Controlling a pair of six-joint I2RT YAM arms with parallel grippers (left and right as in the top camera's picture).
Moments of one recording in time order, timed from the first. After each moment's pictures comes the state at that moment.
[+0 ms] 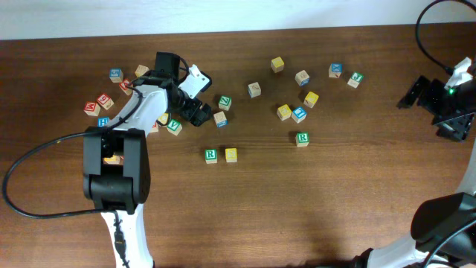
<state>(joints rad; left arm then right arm) -0.14 2.20 1.61 -0.59 0.25 0.54 -0.46 1.78 1.89 -1.51 -0.20 0.19</state>
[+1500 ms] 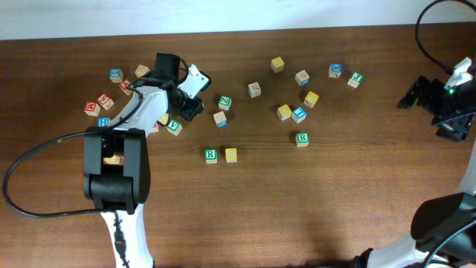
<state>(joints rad) -0.14 2.20 1.59 -0.56 0.23 0.52 -0.46 1.78 1.89 -1.51 -0.20 0.19</state>
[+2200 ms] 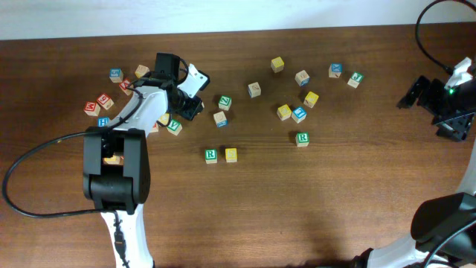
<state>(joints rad) -0.14 2.20 1.59 -0.56 0.24 0.45 -0.46 1.78 1.89 -1.51 -0.20 0.19</state>
